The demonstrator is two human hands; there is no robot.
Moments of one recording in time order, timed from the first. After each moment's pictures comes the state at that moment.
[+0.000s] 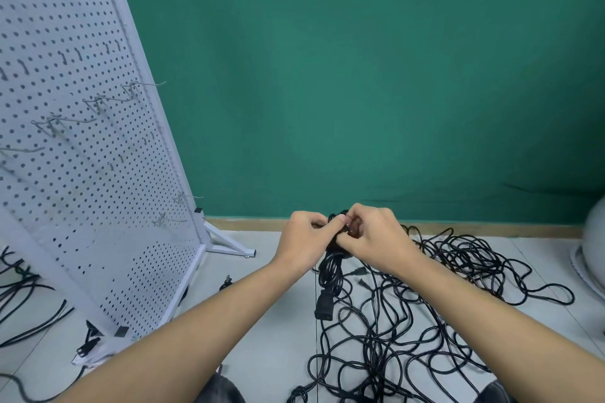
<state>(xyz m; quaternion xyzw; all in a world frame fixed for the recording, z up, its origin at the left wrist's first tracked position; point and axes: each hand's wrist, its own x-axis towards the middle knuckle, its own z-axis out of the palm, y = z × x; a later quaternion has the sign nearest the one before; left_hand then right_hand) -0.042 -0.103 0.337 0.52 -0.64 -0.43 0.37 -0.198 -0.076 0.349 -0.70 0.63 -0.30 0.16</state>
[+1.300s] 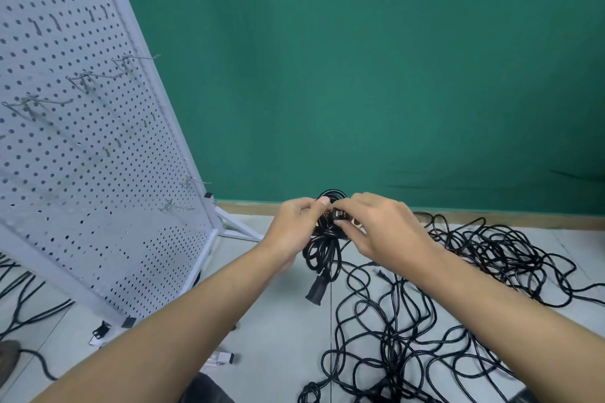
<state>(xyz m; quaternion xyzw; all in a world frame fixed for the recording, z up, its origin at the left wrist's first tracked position) -0.019 -0.155 0.307 0.52 -0.55 -0.53 0.38 -0.192 -0.116 0.326 -0.83 0.48 -0.26 -0.07</state>
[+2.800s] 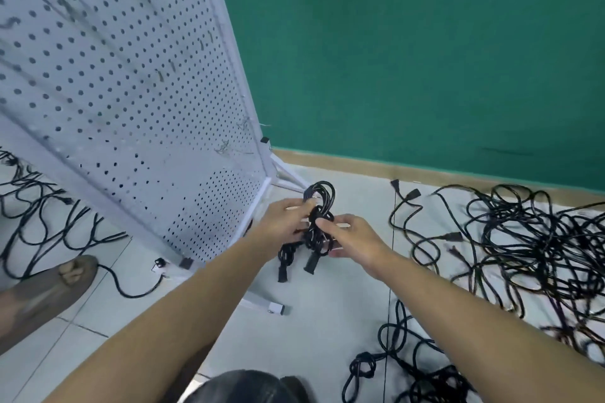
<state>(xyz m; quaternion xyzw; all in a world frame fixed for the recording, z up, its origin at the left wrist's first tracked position) 0.131 -0.193 0.167 0.66 -0.36 -0.58 0.33 -0.041 -0.177 0.155 -0.44 0.55 -0.27 0.65</state>
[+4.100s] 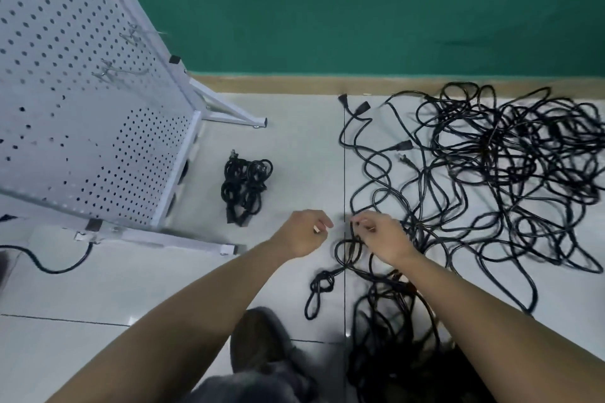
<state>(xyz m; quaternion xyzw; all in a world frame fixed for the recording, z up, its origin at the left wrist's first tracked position) 0.032 -0.122 0.008 0.54 -0.69 -0.48 0.02 -0.178 -0.080 0.000 -0.51 0.72 -0.14 0.45</state>
